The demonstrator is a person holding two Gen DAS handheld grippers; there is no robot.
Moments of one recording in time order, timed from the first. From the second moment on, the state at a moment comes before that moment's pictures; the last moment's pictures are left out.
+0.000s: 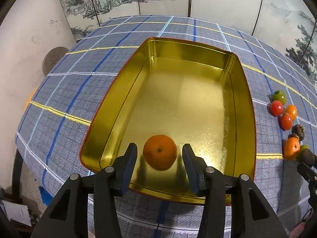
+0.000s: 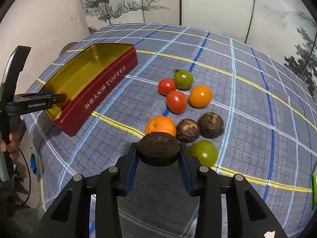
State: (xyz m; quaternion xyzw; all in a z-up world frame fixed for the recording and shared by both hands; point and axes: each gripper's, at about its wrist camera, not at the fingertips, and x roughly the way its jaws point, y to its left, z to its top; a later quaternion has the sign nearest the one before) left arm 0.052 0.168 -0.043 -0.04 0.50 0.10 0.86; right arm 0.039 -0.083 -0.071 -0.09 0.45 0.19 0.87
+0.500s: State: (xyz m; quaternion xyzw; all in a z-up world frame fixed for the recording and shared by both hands) left arm 0.037 0.185 -0.007 -0.05 0.44 0.11 0.89; right arm 0.058 -0.013 -0.057 -0.12 0.43 0.26 0.86
